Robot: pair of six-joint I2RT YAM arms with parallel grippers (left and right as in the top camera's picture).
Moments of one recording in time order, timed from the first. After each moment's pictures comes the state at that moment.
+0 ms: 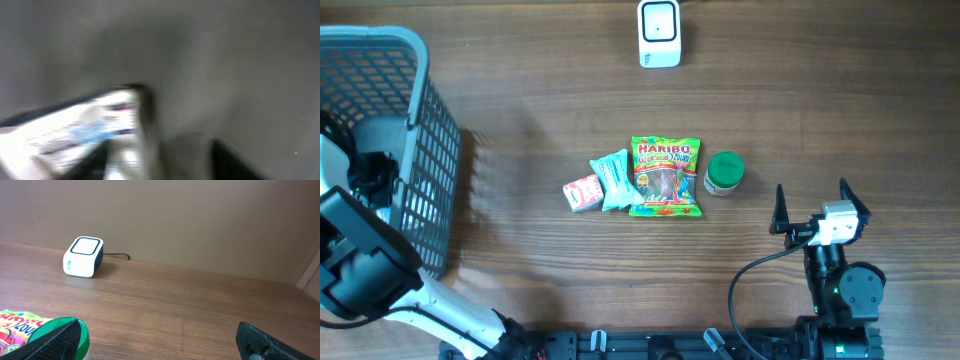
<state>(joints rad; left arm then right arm) 0.70 1.99 1.46 -0.94 -0.04 -0.96 -0.01 0.02 0.01 0.00 -0.05 -0.14</state>
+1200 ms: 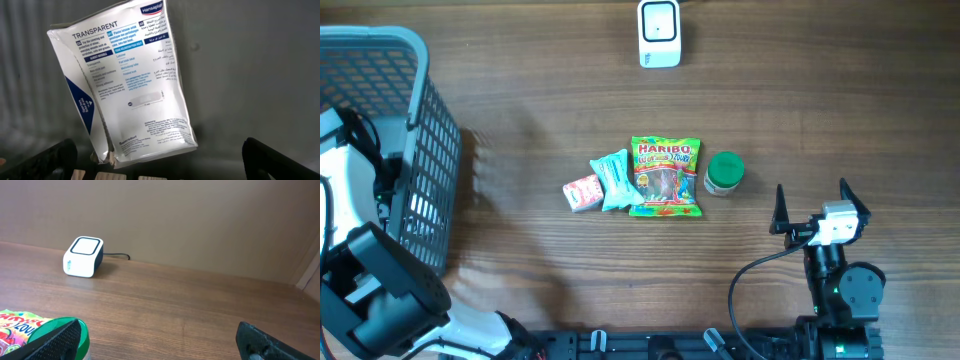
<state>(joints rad) 0.60 1.75 1.28 -1.01 -0.11 -1.08 -0.01 0.02 0.01 0.00 -0.05 -0.14</state>
